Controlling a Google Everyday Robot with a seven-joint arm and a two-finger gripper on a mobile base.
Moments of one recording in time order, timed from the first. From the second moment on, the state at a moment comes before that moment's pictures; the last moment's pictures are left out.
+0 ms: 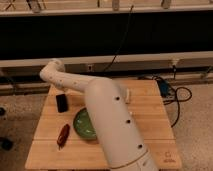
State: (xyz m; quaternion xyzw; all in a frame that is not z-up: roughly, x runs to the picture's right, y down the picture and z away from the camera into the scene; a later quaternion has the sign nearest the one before) arm -0.267 0.013 0.953 -0.17 -0.10 -0.36 0.91
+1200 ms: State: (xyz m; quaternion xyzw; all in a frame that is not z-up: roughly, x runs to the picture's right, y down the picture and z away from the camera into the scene) arm -0.265 0.040 0.930 -0.17 -0.13 -0.36 0.91
